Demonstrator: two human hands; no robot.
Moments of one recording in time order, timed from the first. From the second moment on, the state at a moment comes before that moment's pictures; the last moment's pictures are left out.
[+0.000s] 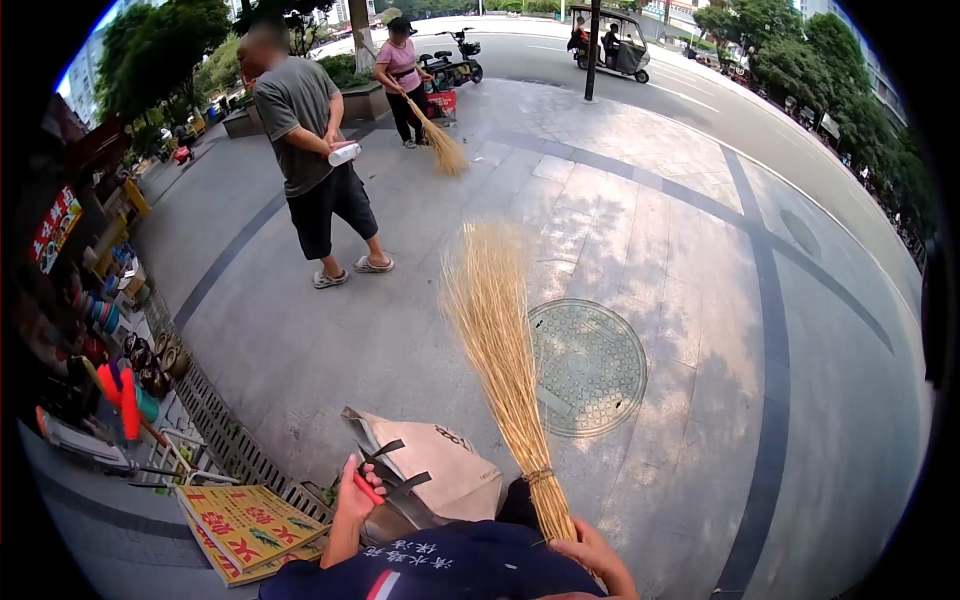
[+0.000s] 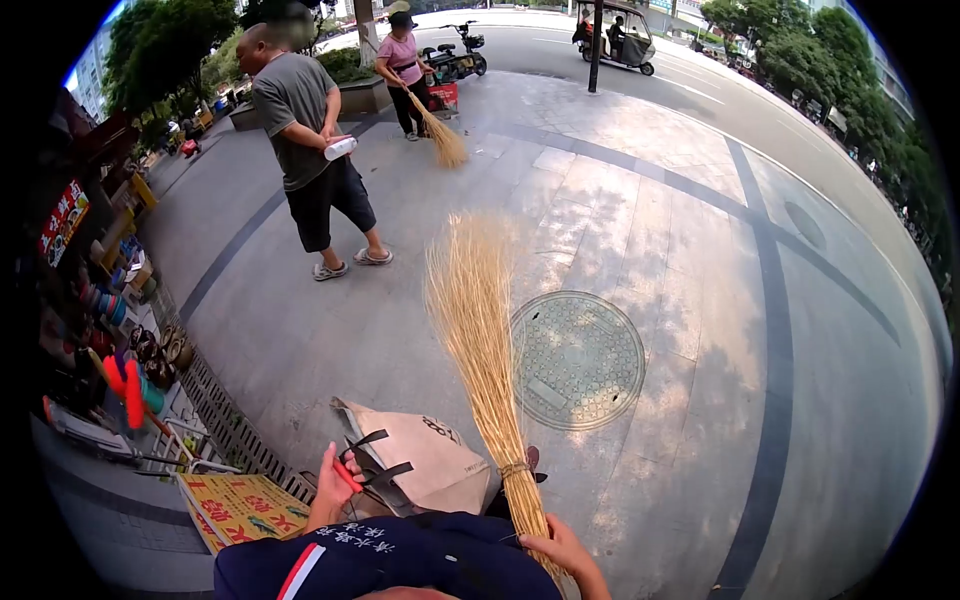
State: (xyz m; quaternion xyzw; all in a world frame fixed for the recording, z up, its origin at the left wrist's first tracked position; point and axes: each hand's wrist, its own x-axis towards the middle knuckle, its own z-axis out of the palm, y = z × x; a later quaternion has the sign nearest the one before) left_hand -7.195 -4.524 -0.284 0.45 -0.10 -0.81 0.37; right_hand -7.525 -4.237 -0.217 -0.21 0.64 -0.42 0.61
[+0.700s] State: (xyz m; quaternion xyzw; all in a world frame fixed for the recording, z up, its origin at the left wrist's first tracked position) left_hand -7.592 -4.791 -0.198 0.19 -0.20 -0.81 0.51; right_hand -7.820 -4.794 -0.200 -0.45 0.26 -0.12 0.84
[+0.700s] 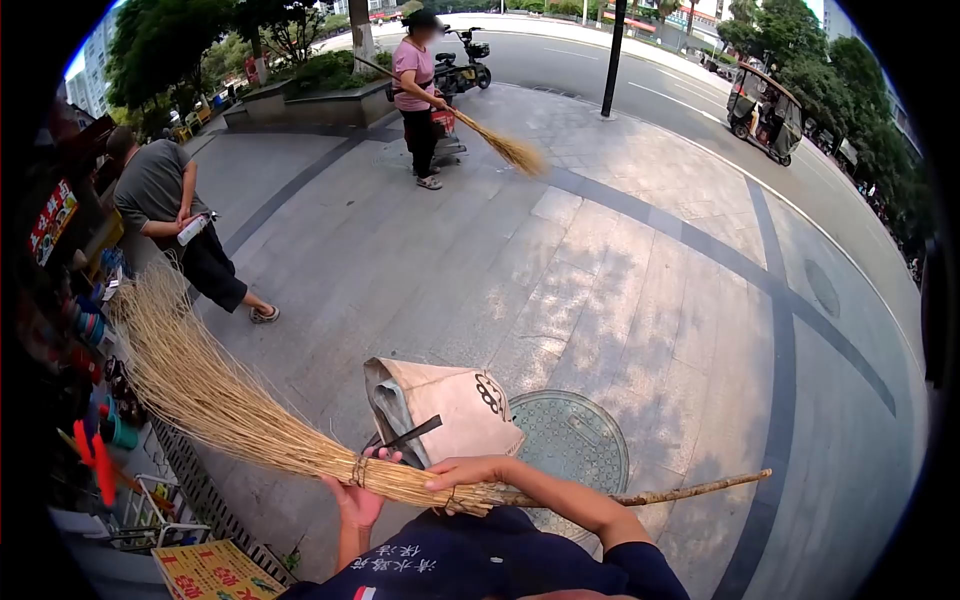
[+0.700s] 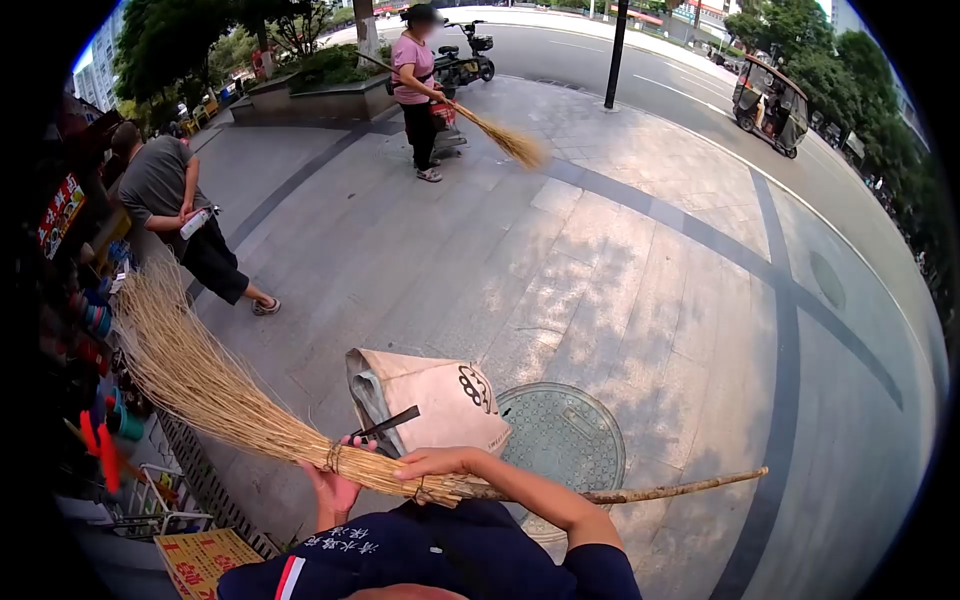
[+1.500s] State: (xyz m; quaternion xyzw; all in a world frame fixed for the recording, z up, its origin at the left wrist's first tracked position) left_hand -7.907 -5.269 -0.202 0.40 -0.06 -0.61 0.68; right_hand -8.380 -5.016 0.187 0.52 -0.55 0.35 0.55
